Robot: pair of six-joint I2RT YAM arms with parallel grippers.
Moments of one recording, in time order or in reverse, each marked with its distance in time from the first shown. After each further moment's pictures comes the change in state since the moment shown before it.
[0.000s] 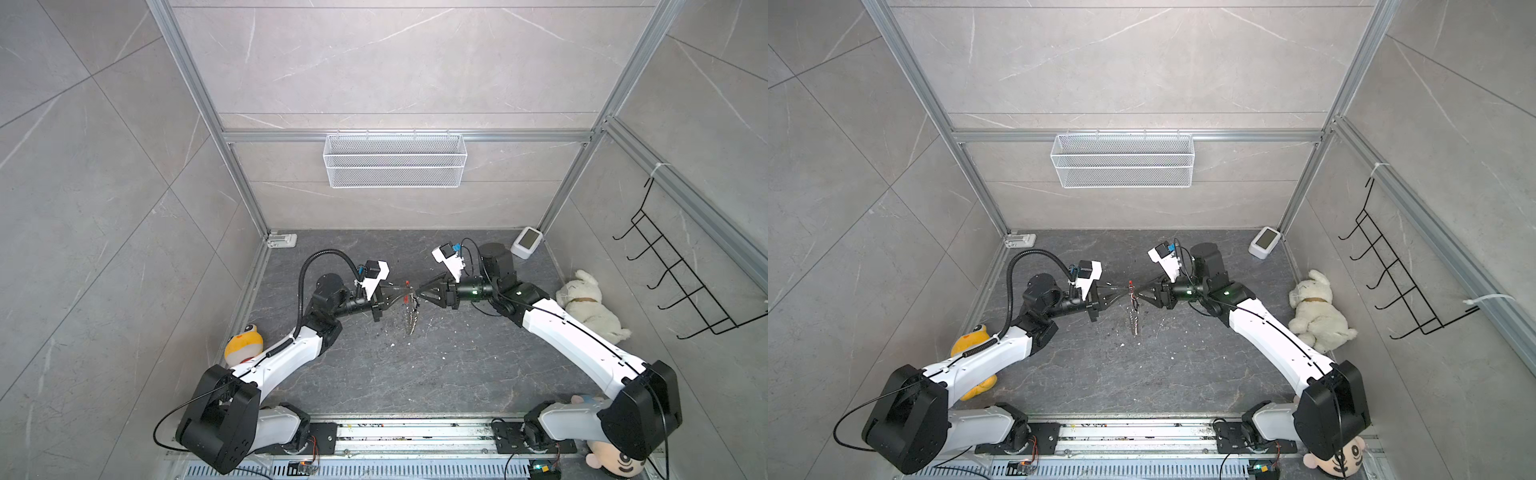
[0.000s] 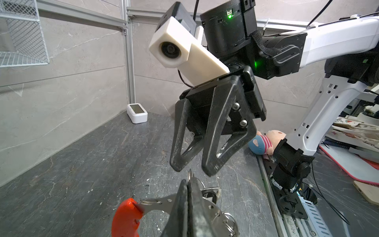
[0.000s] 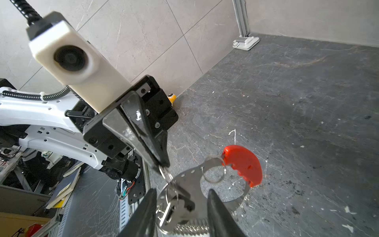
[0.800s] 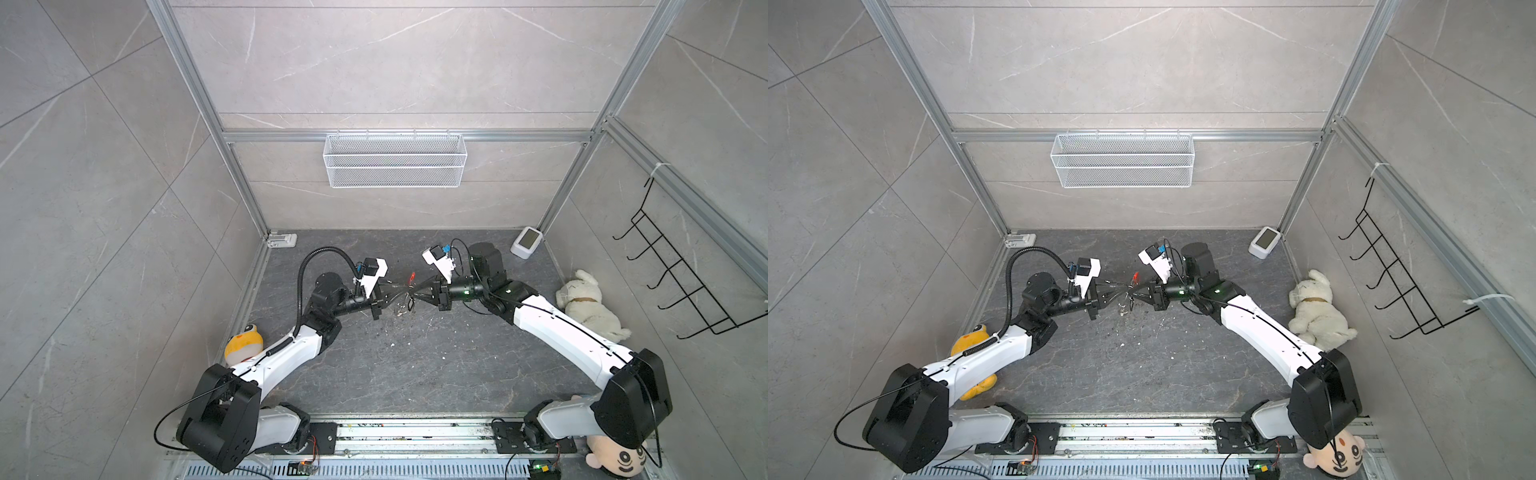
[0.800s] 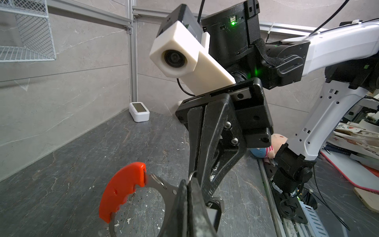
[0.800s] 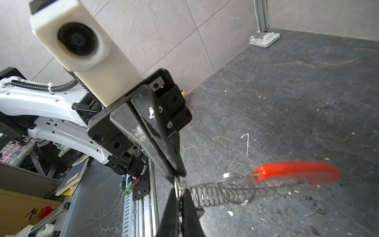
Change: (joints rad) left arm 0.007 0.006 0.005 0.001 -0.006 -0.028; right arm 0.037 0.047 0.019 0.041 -0.034 -0.011
